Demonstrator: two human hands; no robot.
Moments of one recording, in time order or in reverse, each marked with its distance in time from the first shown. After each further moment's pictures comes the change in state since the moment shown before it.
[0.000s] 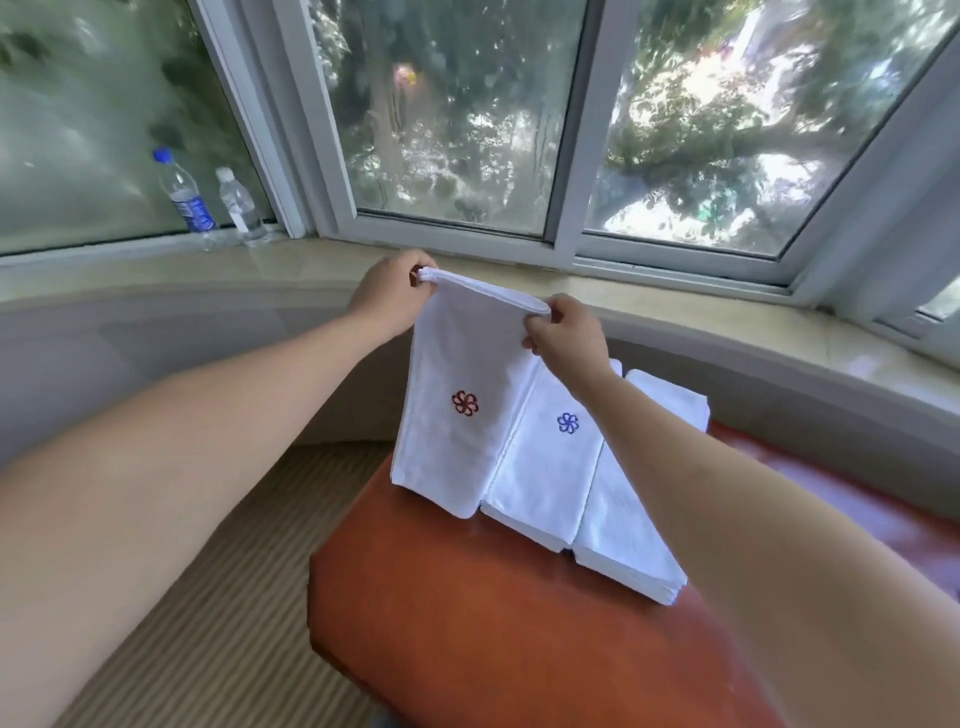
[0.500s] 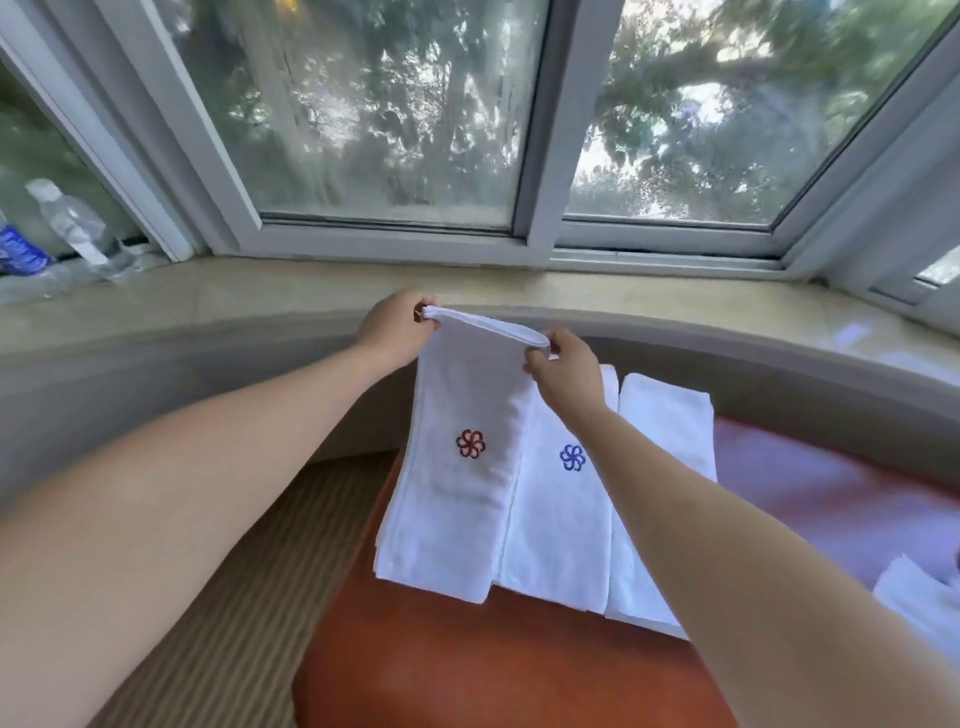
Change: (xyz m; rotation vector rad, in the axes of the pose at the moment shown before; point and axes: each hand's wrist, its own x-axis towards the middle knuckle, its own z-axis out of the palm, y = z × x) left_hand 0.157 -0.073 0.118 -0.029 -0.319 0.007; right_hand 0.128 0.062 0.053 -0.048 0.154 0.219
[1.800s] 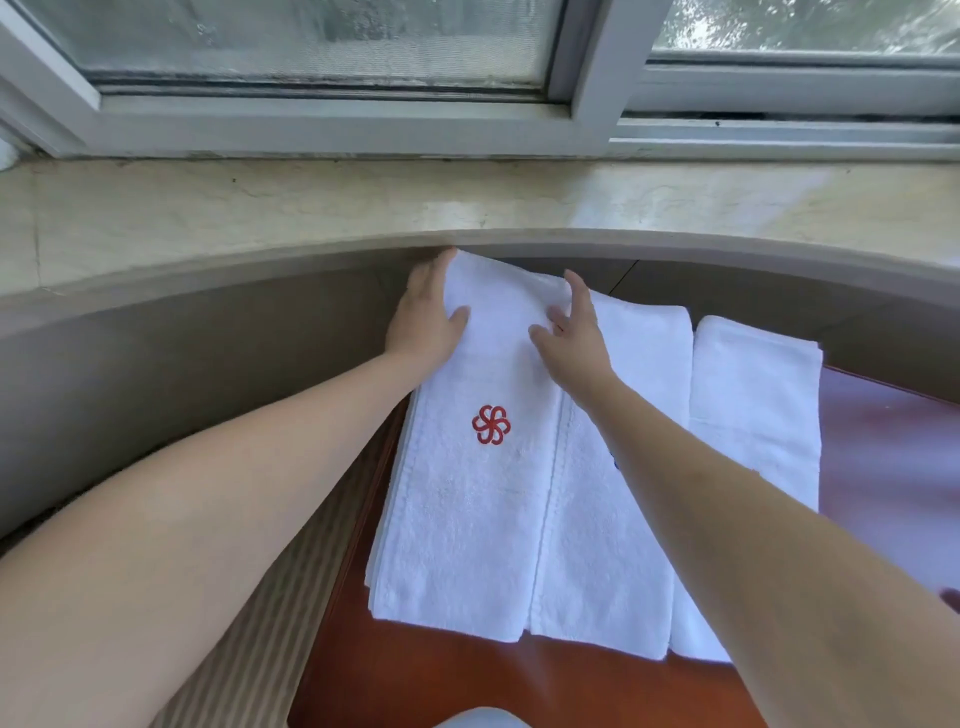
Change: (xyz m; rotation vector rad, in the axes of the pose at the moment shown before) left_hand 0.095 -0.103 0.164 -0.020 -0.196 -0.105; right_hand 0.143 0.137 0.109 0.063 -0.155 0.165
